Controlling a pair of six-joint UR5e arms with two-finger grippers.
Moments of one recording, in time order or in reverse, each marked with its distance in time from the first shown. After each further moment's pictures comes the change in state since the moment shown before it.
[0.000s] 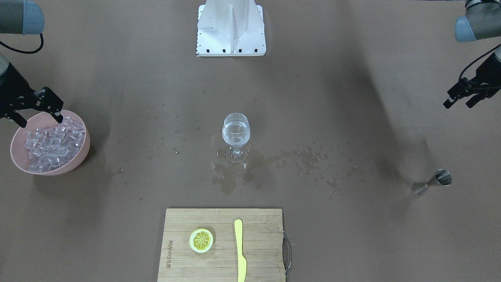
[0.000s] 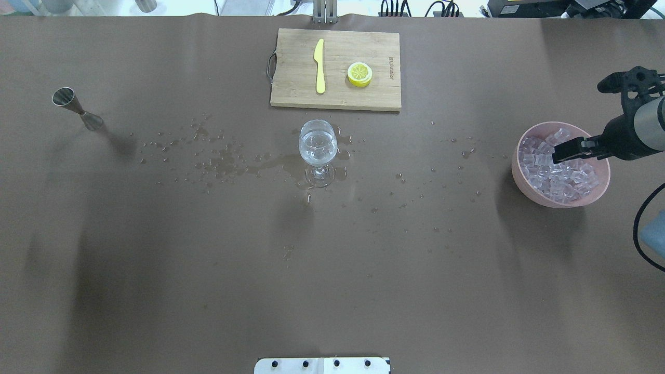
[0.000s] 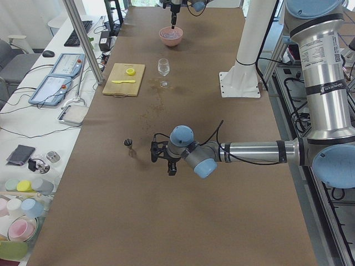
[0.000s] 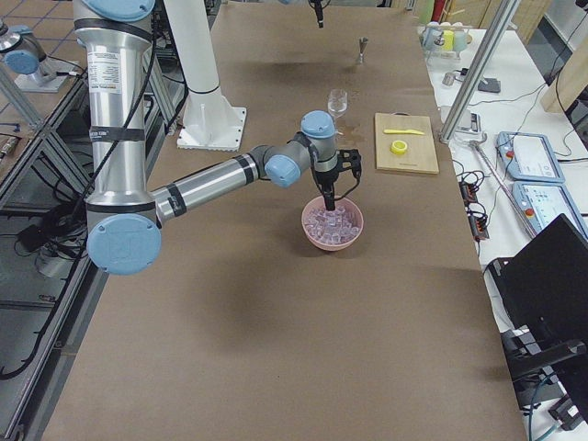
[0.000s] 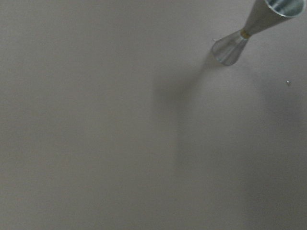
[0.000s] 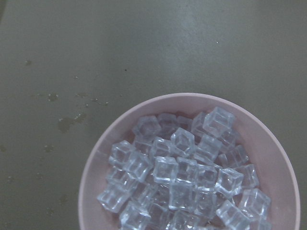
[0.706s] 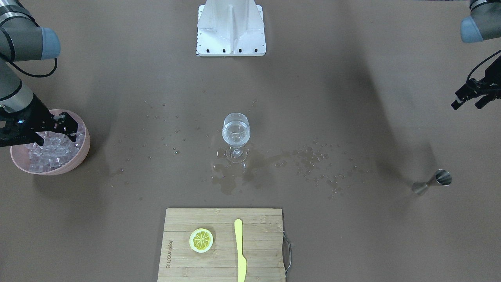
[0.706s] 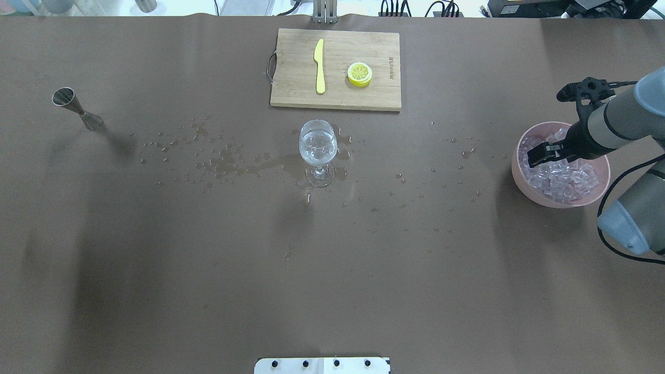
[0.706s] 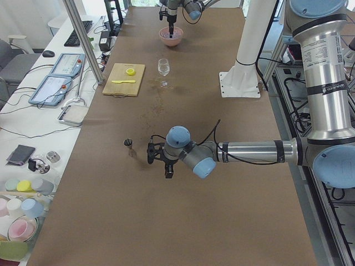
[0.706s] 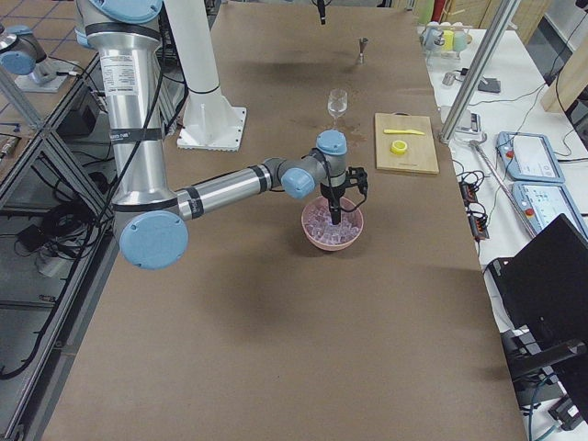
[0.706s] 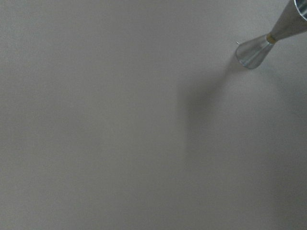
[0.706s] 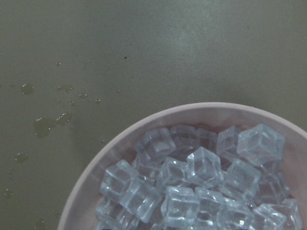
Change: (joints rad) left arm -0.031 -0.015 0.004 0.031 -0.004 0.043; right arm -0.046 0.118 -0.174 0.009 0.002 -0.053
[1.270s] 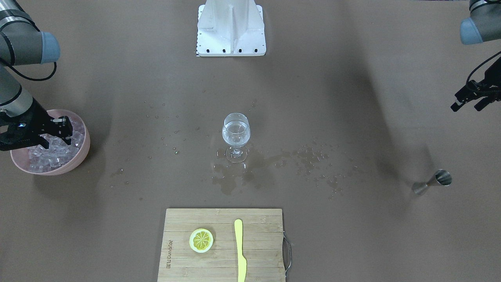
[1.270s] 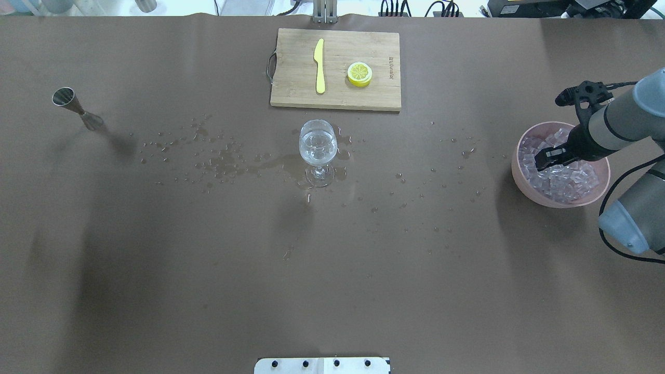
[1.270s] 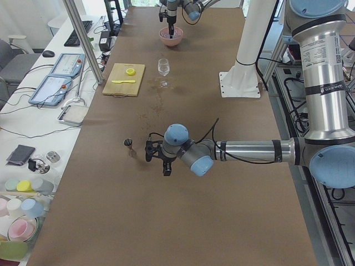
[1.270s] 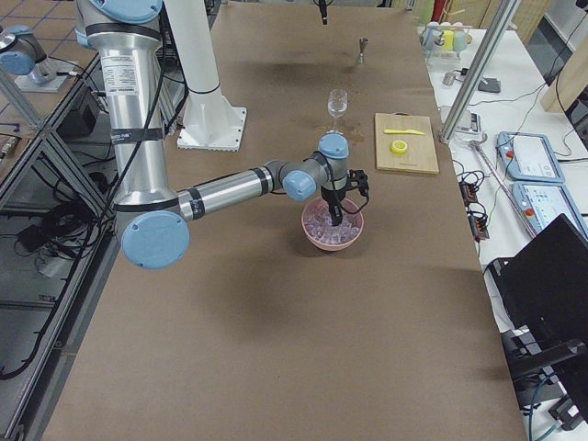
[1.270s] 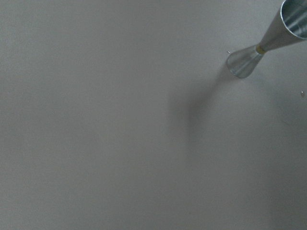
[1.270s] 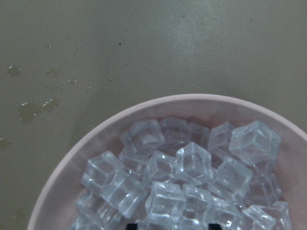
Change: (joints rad) left arm 0.000 -0.015 -0.003 0.001 -0.001 -0.018; right arm 0.004 -0.009 -0.017 -0.002 0.007 -0.067
